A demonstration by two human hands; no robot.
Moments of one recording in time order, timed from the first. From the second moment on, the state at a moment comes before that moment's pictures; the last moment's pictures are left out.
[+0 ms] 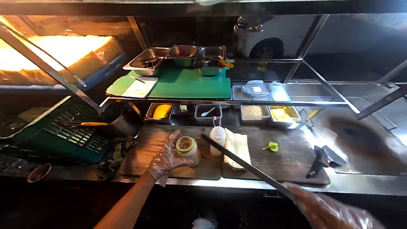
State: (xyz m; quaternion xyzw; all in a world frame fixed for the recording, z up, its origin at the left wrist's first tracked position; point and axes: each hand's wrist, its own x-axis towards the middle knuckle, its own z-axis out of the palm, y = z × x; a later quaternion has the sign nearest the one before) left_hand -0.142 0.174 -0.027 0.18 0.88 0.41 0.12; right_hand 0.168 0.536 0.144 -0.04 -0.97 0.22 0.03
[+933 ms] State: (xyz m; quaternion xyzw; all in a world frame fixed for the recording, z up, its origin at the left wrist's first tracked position) left_hand -0.083 0.211 -0.048 0.20 0.83 0.52 0.01; right_hand -0.139 0.342 0.147 0.14 -0.89 0.01 -0.43
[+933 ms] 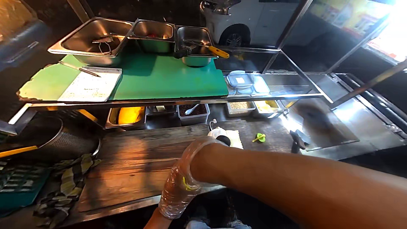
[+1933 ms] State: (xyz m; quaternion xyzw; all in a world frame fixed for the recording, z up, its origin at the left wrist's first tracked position) left_hand -0.060 0.225 -0.037 0.35 0.82 0.44 0.01; right_hand 0.025 0.542 0.098 -0.14 -0.67 0.56 -0.47
